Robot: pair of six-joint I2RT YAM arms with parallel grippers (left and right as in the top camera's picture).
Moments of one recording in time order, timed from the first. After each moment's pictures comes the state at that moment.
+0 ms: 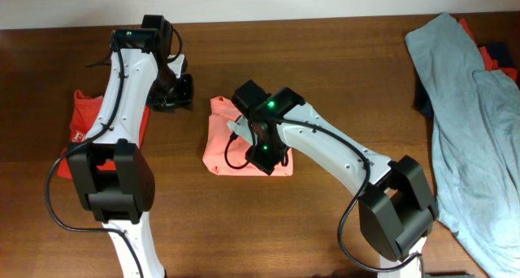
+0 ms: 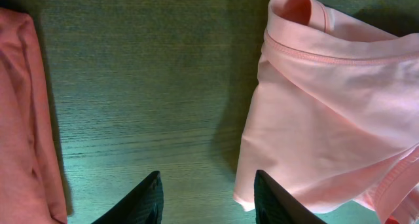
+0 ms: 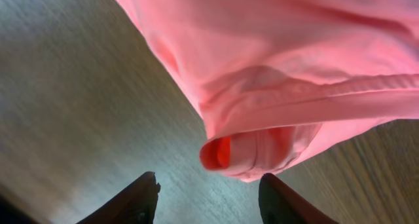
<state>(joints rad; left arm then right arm) -0.08 2.16 2.01 -1.38 0.11 -0.10 0.67 1.99 1.64 -1.16 -0.08 -0.24</state>
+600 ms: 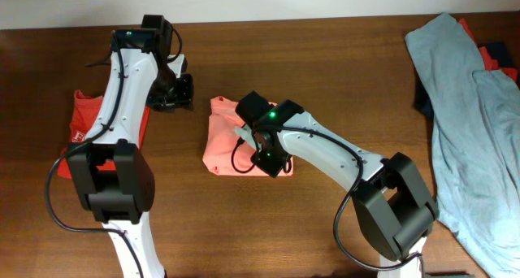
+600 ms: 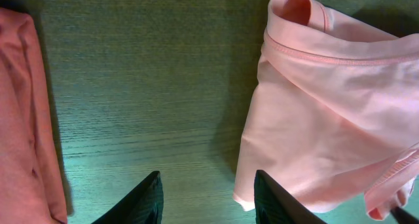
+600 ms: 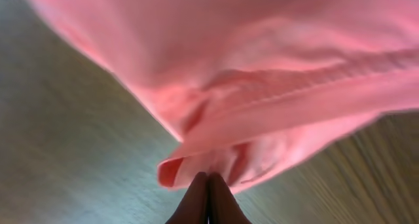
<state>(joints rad) -0.08 2.16 2.01 -1.38 0.11 -0.10 0.67 1.99 1.51 -1.03 0.03 -0.17</state>
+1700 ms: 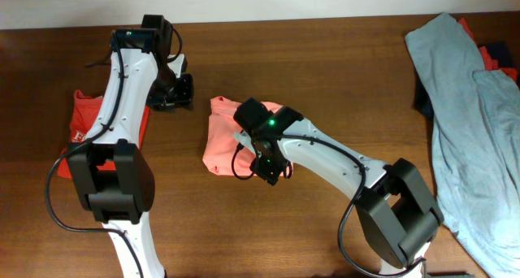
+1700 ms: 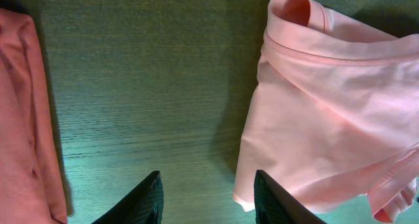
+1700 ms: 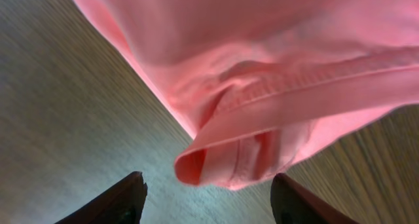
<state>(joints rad) -0.08 2.16 2.01 -1.38 0.11 -0.10 0.70 1.95 1.44 -0.99 0.04 -0.21</state>
